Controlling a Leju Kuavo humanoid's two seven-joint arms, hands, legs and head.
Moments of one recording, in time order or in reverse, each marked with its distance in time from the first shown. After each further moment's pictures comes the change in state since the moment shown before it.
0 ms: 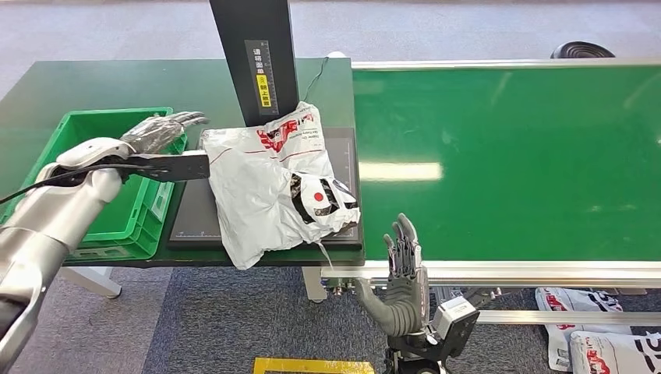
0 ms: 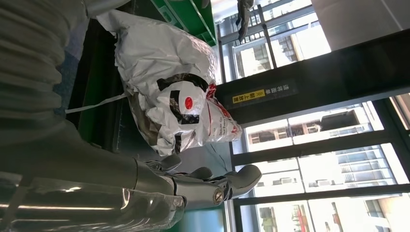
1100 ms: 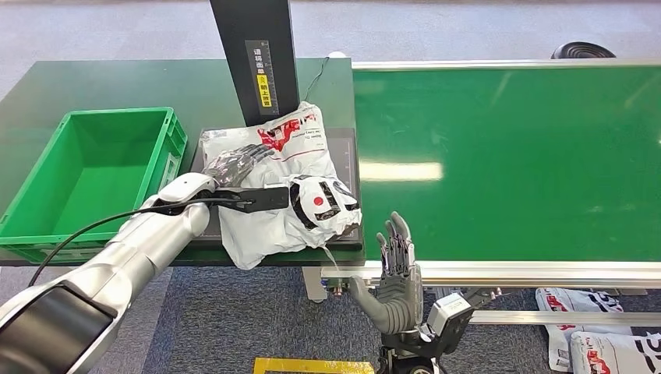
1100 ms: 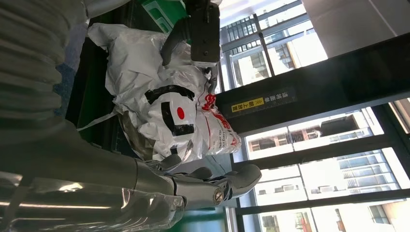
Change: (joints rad) left arm 0.059 -0.298 -0.126 0.247 0.018 0.251 0.180; right arm -0.016 0.022 0.007 0.025 -0.017 0.023 0.000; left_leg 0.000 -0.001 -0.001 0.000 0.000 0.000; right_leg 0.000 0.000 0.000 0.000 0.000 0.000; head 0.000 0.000
